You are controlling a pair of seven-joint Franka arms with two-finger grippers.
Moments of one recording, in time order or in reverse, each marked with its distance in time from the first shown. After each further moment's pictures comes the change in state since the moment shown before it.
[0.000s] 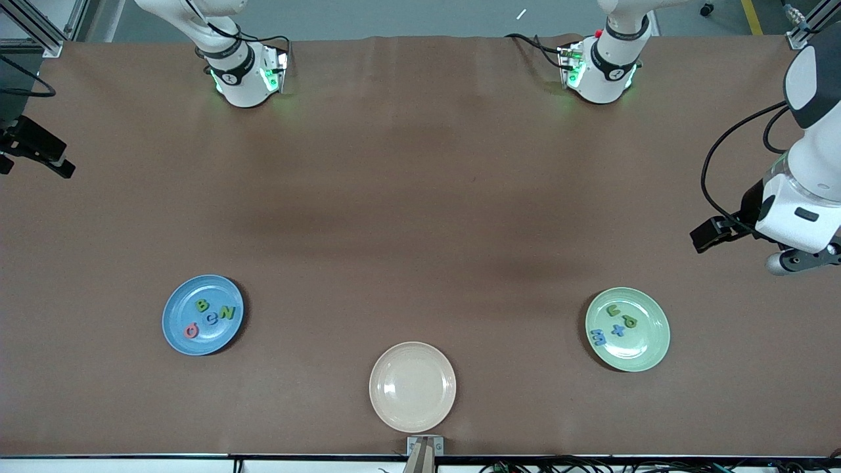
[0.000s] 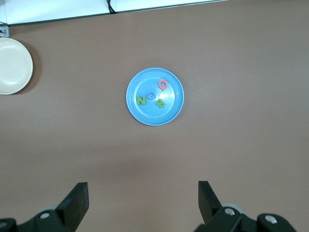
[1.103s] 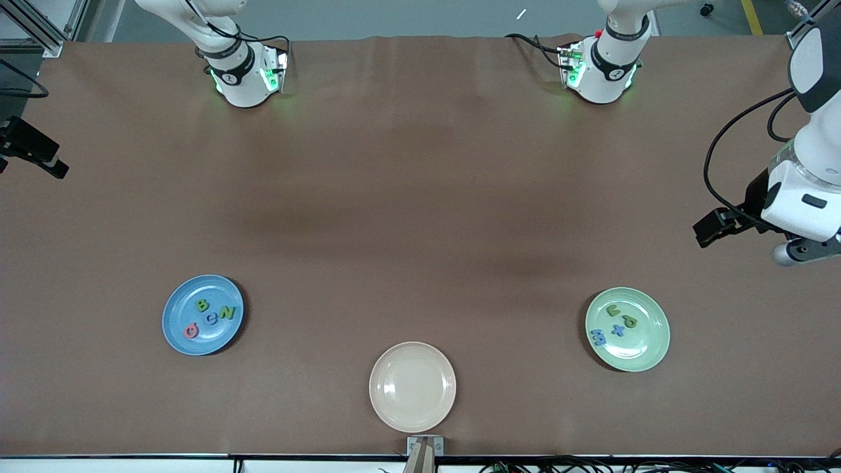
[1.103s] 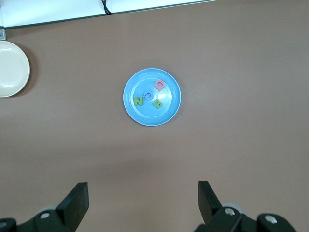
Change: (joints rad) left arm -0.002 -0.031 -0.011 0.003 -0.004 -0.010 0.001; right arm -0.012 0.000 -0.005 0.000 0.002 0.000 0.000
